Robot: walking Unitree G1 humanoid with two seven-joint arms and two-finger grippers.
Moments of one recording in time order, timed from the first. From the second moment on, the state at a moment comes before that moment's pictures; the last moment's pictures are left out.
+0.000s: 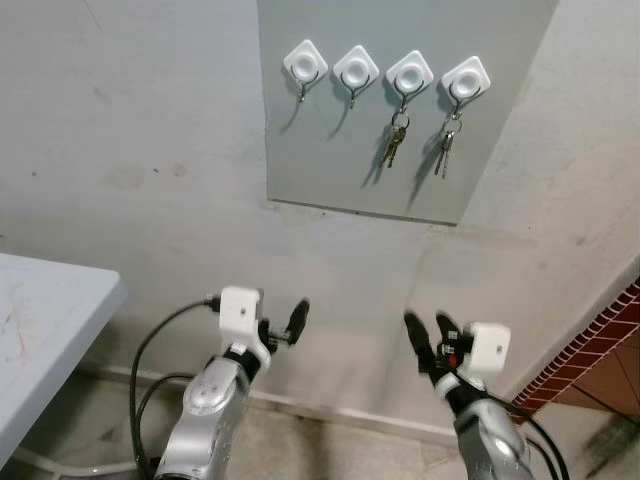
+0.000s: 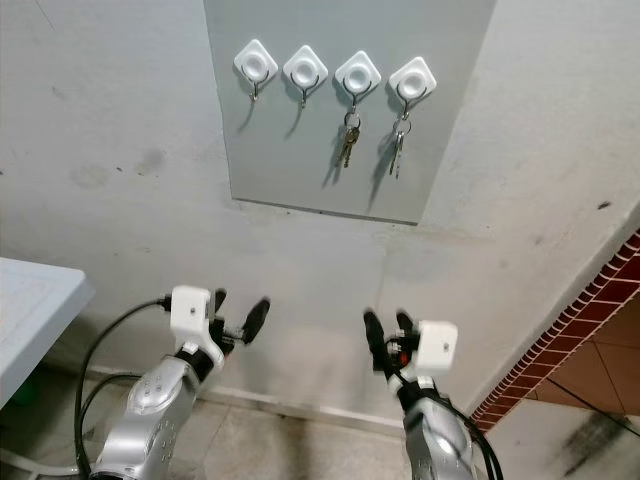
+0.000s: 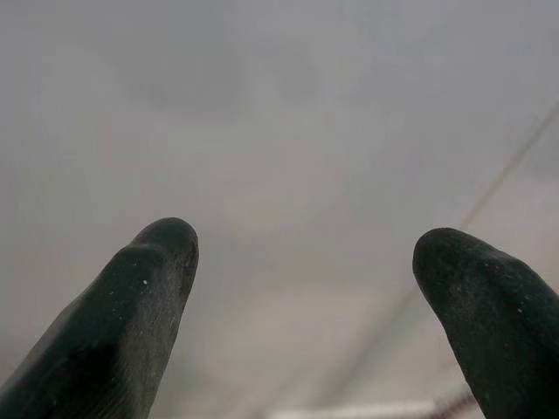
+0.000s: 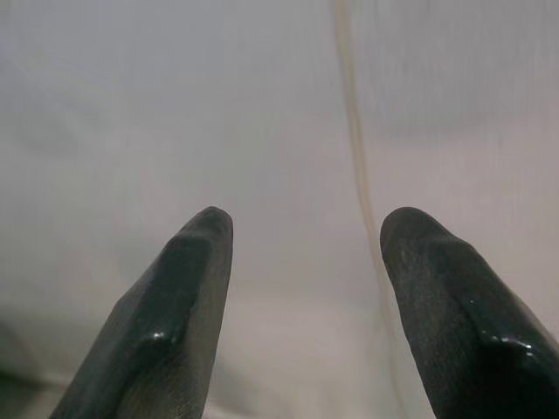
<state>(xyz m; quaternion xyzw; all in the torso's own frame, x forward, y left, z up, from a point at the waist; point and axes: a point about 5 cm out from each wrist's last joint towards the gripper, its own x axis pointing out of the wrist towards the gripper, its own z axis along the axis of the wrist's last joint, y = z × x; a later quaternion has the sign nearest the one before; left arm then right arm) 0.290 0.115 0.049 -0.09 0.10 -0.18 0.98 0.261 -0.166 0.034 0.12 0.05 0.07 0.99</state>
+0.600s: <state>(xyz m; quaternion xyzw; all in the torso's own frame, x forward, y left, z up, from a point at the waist) 0.232 0.127 -0.048 -0.06 0.31 -0.16 0.93 0.196 -0.182 -0.062 0.04 0.30 0.02 0.95</state>
